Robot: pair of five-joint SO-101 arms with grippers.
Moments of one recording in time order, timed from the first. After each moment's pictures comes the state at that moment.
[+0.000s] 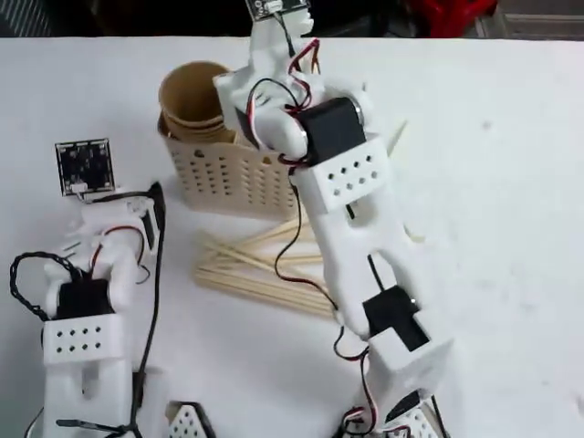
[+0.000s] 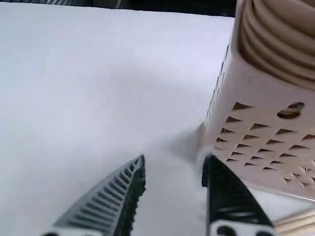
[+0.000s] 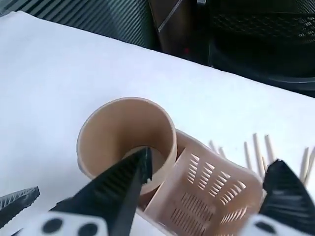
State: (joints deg) left arm -13.4 -57.1 63.3 39.5 0.5; right arm -32.0 13.8 -50.8 80.4 -3.7
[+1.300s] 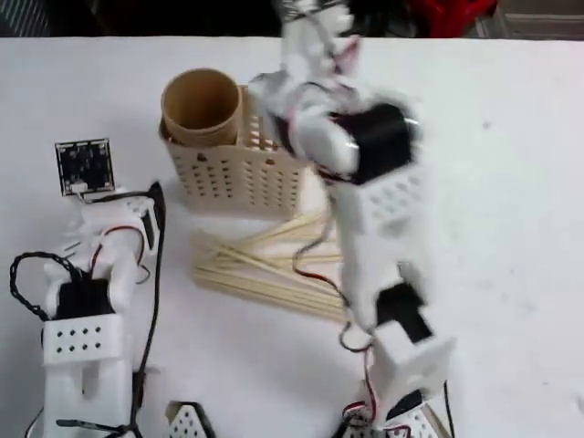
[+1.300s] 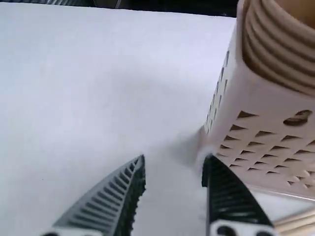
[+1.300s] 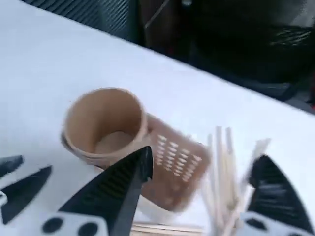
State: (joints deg) left arm -13.4 -57.1 63.3 39.5 0.5; right arm -26.5 12.7 -68.7 98.5 5.5
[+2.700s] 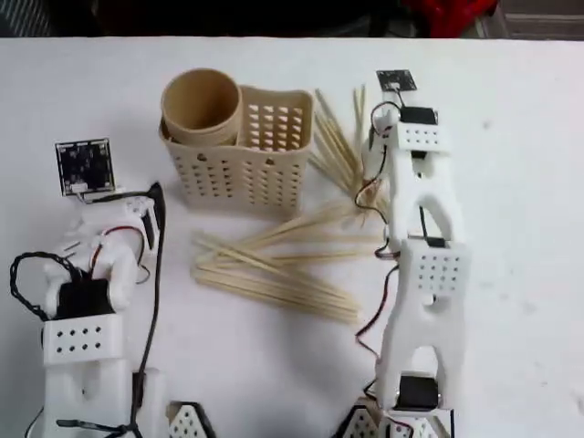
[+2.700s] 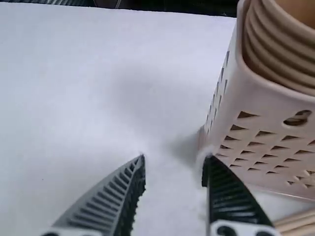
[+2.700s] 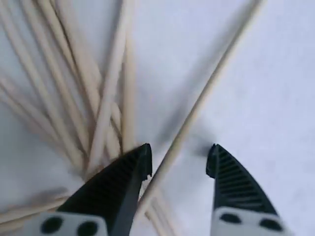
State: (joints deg) left arm -13.4 -57.1 63.3 39.5 0.5; right arm -0.5 50.9 -42.5 78.5 9.4
